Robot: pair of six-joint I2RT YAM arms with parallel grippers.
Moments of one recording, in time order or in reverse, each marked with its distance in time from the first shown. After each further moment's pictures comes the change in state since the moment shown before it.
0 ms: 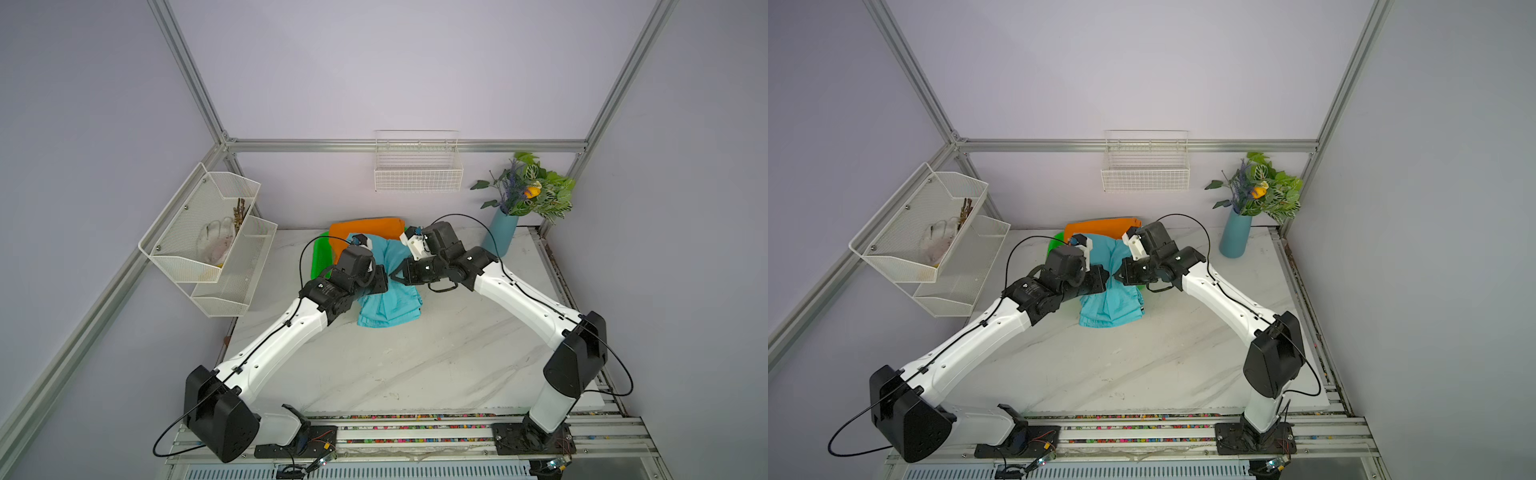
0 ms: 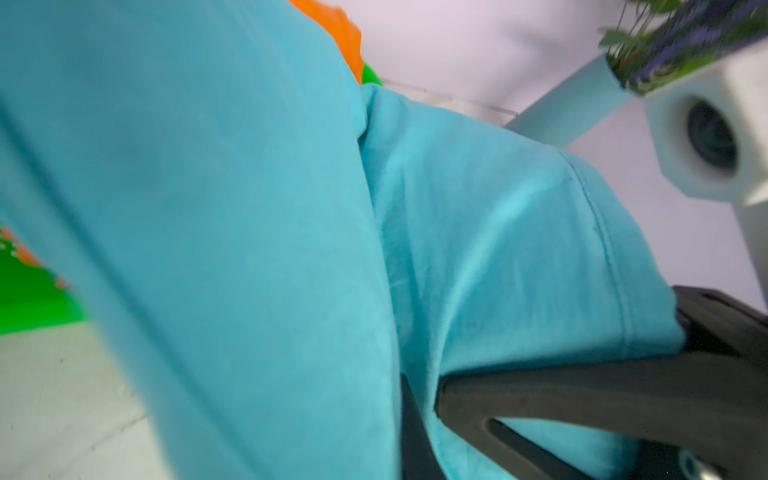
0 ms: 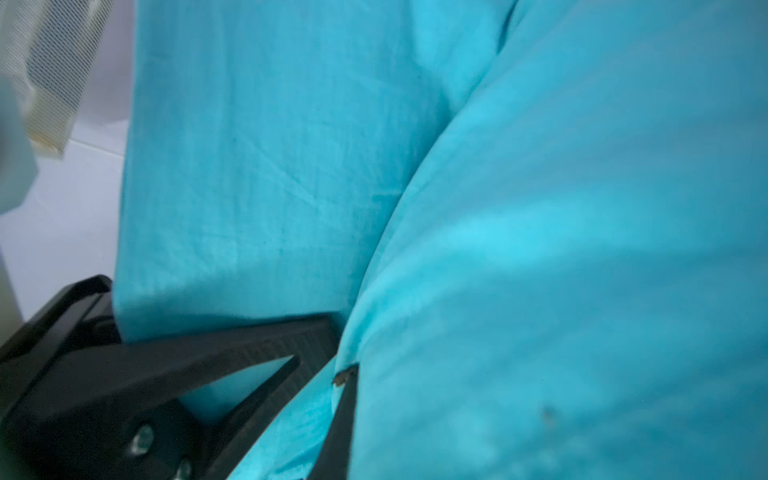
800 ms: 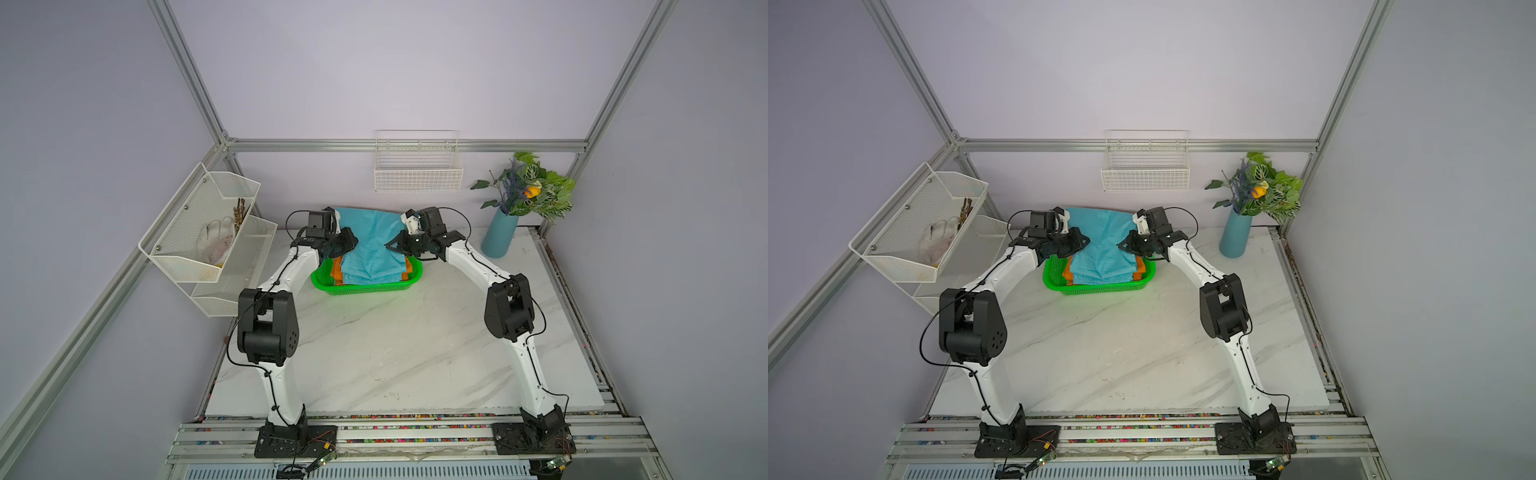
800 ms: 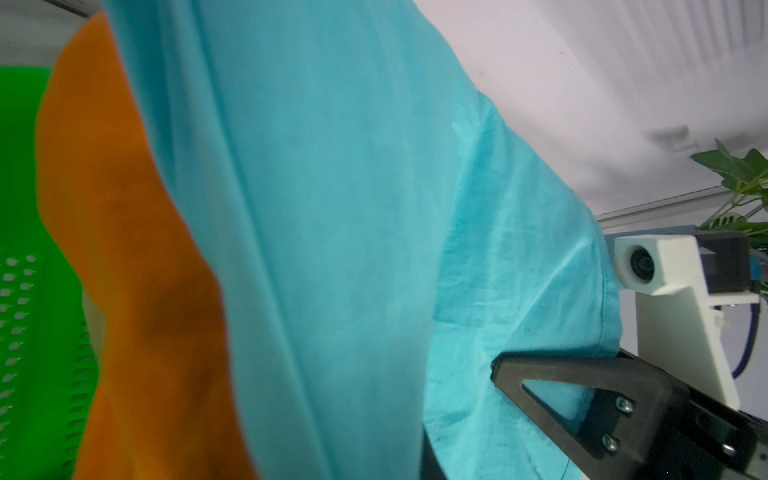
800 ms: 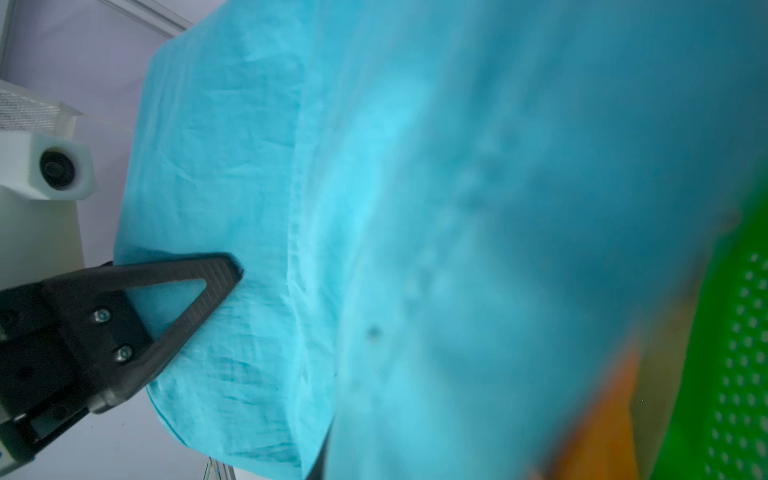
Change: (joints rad) left arm 0.436 0.573 0.352 0.154 0.393 0.055; right arm -0.197 0.615 0.444 0.243 -0.173 0.161
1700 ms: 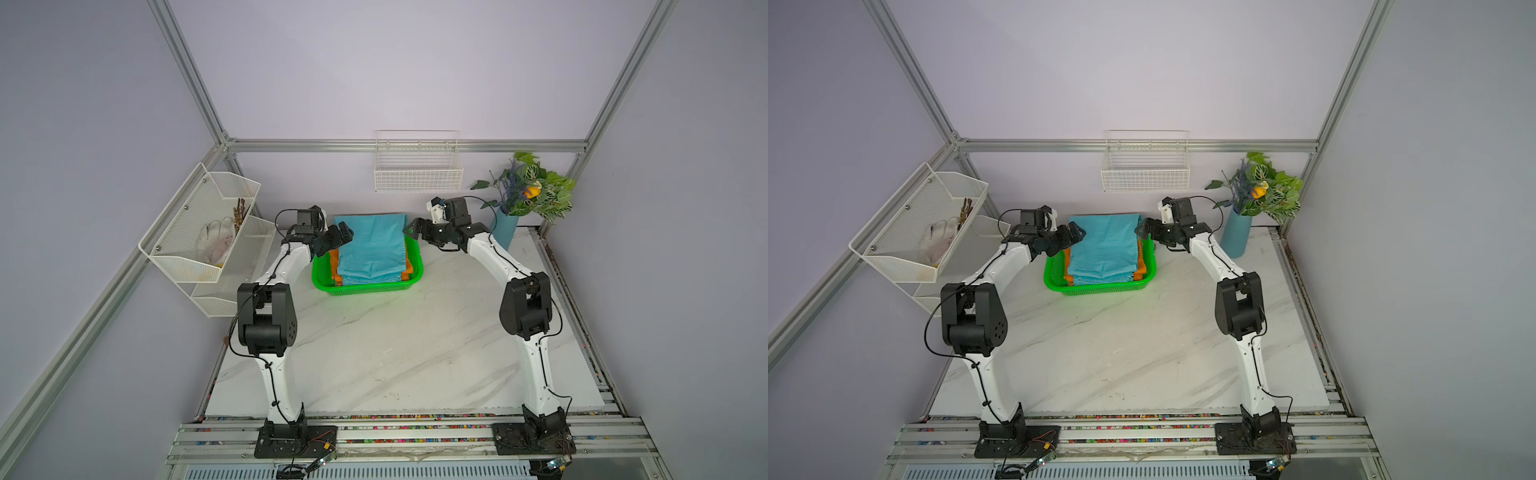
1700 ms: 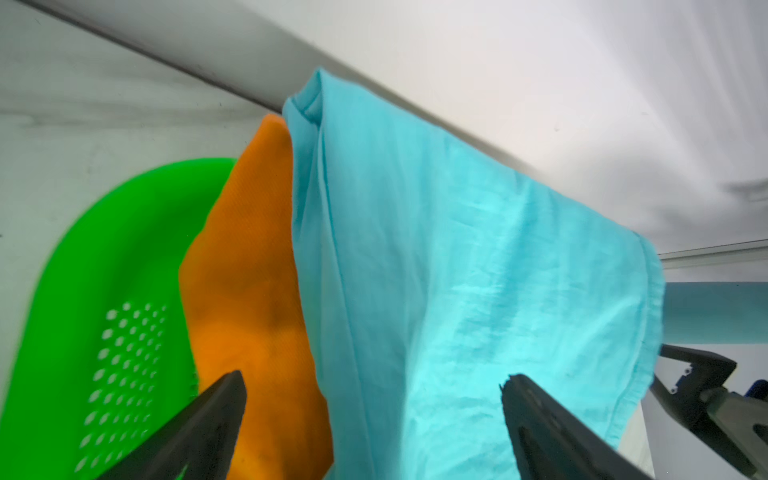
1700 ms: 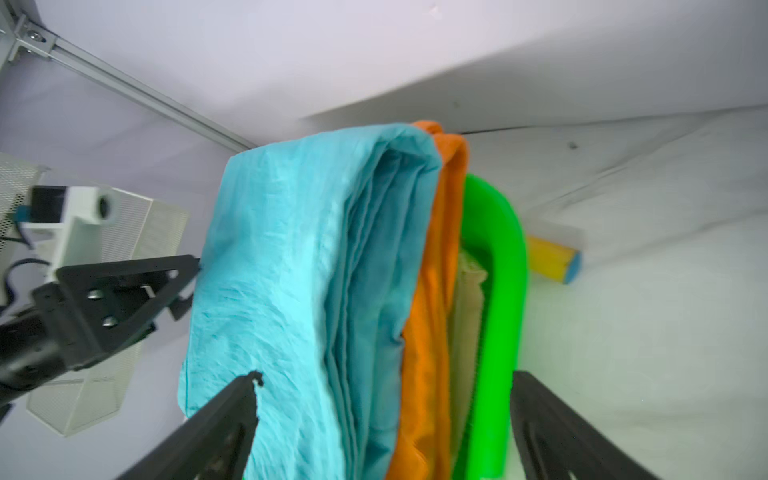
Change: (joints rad) left arm 0.068 0.028 0.072 -0.027 -0.057 0.076; right arm -0.138 -0.129 -0.044 -0.081 0.099 -0.186
